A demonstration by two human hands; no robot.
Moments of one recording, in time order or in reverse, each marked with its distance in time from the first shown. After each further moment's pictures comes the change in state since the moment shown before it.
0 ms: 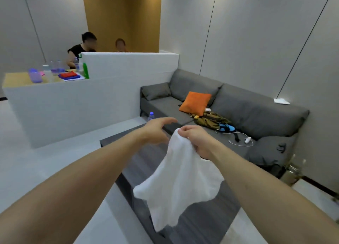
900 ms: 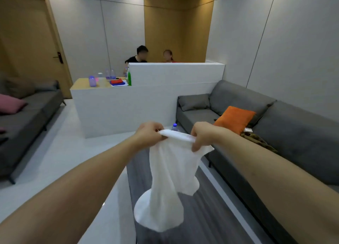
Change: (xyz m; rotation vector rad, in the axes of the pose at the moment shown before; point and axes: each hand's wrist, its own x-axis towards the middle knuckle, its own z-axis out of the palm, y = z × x) left_hand 0.122 0.068 0.053 0.066 0.427 -0.411; right_hand 0.178 -0.049 -0.171 -1.314 -0.420 -0.440
